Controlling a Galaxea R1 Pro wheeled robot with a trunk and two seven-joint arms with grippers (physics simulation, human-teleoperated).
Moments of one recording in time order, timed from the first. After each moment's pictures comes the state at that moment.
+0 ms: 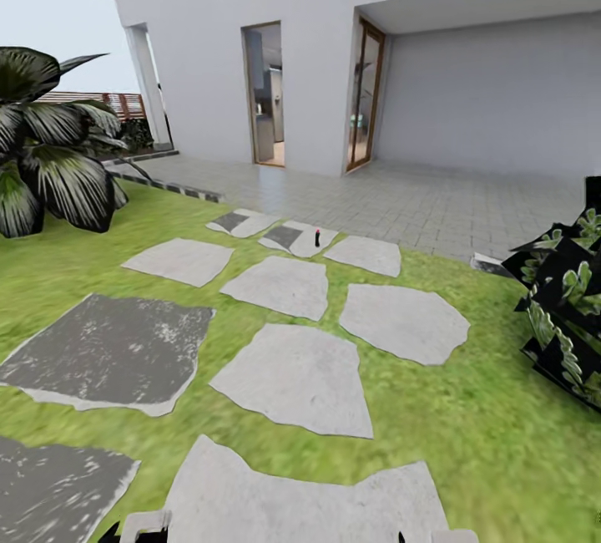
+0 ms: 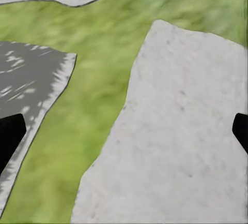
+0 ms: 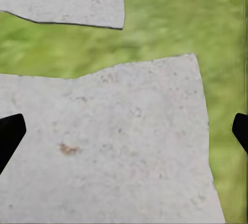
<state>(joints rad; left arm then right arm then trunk) -0.38 0.10 0.25 -0.09 -0.27 -0.45 0.14 -0.18 -0.04 -0.01 -0.41 0.00 -0.38 0.00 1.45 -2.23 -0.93</state>
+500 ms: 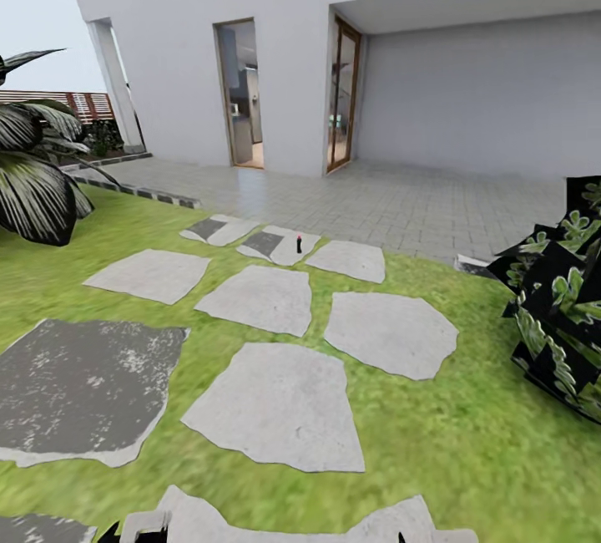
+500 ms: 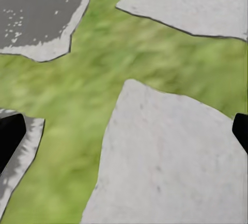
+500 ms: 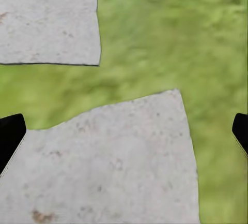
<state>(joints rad) -0.38 0.10 0.25 -0.09 -0.27 -0.45 0.14 -0.18 -0.04 0.00 -0.41 0.00 -0.38 0.00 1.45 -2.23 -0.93</state>
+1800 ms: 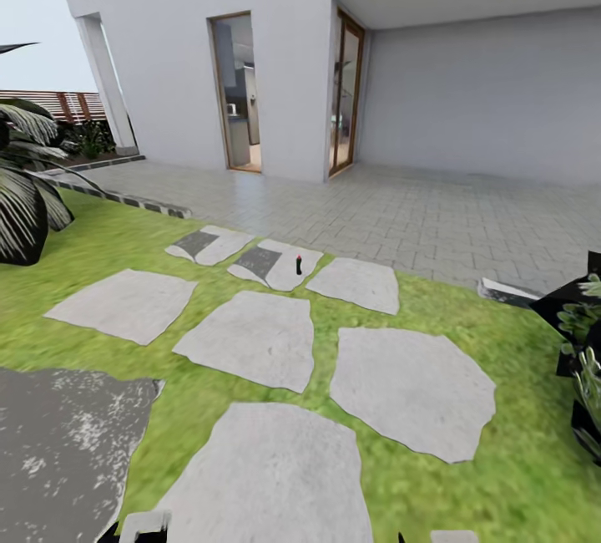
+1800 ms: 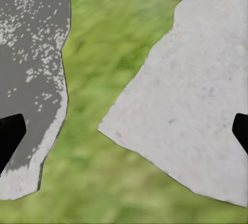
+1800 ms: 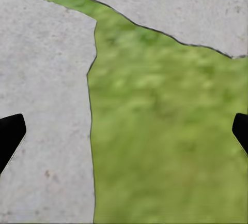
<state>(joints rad) -0.38 0.10 0.25 -0.09 -0.27 -0.45 0.14 -0.18 -0.04 0.00 -0.41 0.00 -0.38 0.00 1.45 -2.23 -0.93</state>
